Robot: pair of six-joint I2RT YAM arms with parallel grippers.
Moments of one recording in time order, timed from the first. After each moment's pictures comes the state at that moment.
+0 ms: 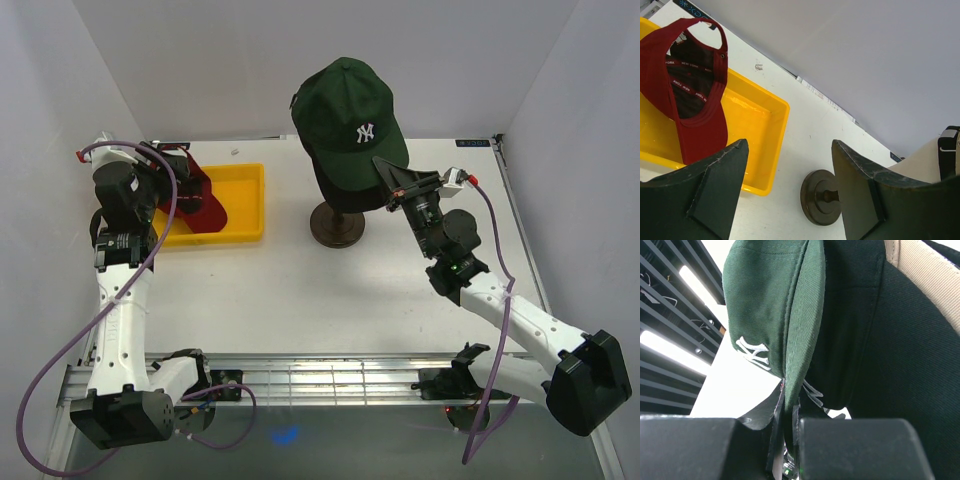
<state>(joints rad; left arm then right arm) 0.13 1.03 1.17 -0.32 0.03 -0.65 0.62 1.10 0.72 0.70 0.19 1.49</state>
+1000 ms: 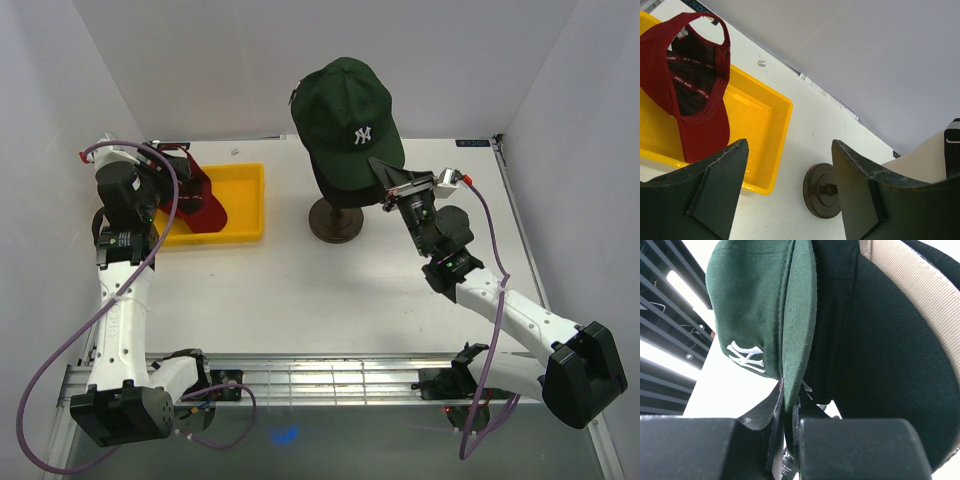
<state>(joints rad) 0.13 1.04 1.16 -0.32 0.03 -0.65 0.62 1.14 0.72 0.69 0.21 1.49</state>
